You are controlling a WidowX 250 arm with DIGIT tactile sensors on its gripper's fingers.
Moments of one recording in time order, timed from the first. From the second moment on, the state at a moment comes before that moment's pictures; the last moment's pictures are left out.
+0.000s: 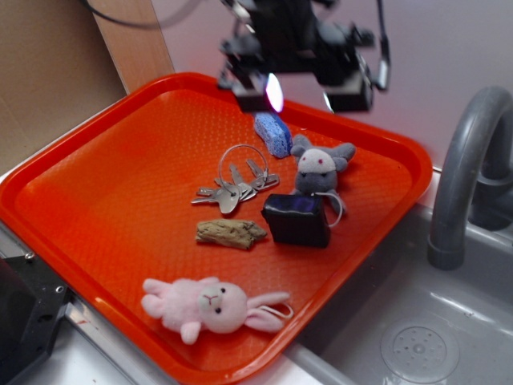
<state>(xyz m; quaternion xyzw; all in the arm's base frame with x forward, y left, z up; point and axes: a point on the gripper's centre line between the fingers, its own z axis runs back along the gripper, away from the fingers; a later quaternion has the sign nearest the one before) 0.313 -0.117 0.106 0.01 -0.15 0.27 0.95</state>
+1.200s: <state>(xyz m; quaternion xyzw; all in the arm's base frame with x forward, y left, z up) 0.304 -0.112 0.087 0.03 -0.05 0.13 0.99</state>
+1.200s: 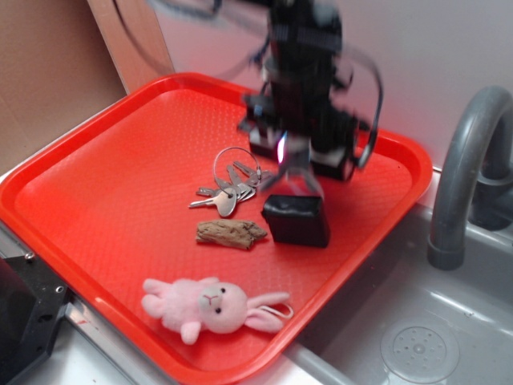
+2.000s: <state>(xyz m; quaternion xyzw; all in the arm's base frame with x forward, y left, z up) 0.225 -0.045 0.246 0.02 -0.08 0.04 1.00</state>
